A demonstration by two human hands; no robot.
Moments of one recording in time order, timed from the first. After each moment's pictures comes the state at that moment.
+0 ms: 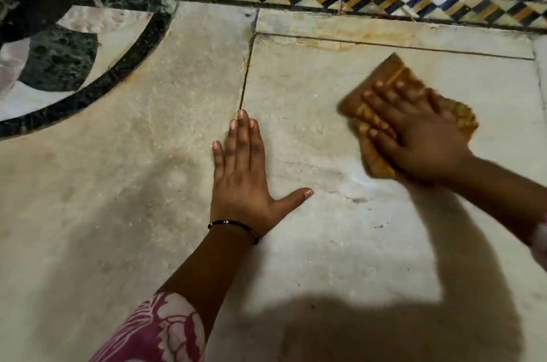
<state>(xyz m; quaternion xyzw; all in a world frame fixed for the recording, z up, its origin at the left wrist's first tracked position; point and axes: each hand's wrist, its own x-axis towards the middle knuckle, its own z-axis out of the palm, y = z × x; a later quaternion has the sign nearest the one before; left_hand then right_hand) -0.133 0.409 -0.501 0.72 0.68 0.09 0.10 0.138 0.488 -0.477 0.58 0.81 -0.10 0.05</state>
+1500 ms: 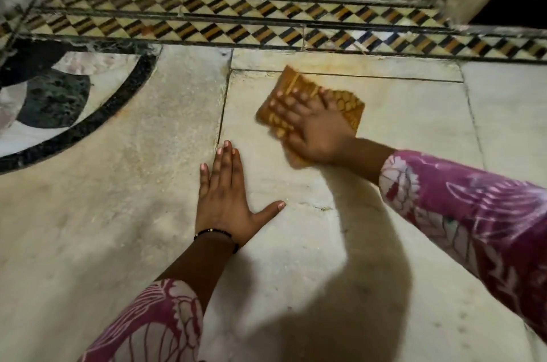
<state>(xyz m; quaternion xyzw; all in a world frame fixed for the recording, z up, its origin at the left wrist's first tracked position) -0.133 0.412 -0.500 0.73 0.68 0.02 0.11 0.067 0.535 -0.478 0.50 0.86 -0.07 0.05</state>
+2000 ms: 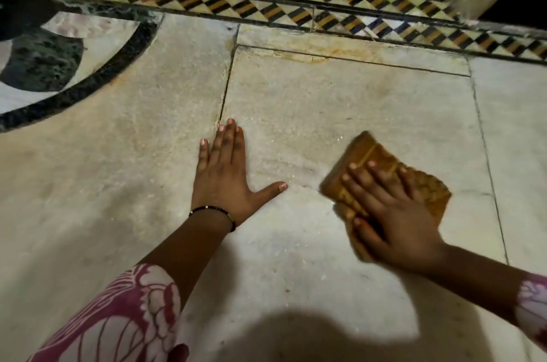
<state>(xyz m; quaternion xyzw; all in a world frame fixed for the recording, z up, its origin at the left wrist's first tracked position) -0.138 0.412 -0.502 0.73 0.67 0.04 0.12 0.145 0.360 -0.483 0.54 0.84 -0.06 0.01</state>
